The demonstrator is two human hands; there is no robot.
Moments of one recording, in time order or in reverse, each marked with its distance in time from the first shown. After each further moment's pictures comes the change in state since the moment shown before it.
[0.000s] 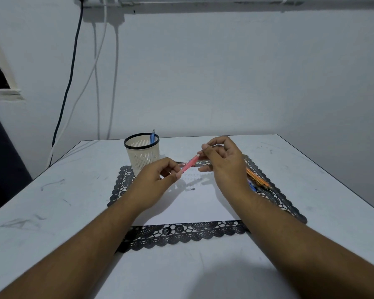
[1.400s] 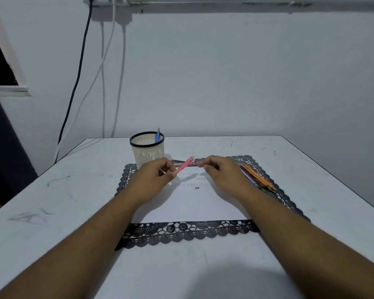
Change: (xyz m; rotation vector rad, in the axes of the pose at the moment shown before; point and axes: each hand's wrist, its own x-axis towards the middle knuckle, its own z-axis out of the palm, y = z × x) left_hand 0.004 -0.012 -0.014 0.151 0.020 -0.141; right_hand 0.019 0.037 -0.019 -0.625 -0.313 0.059
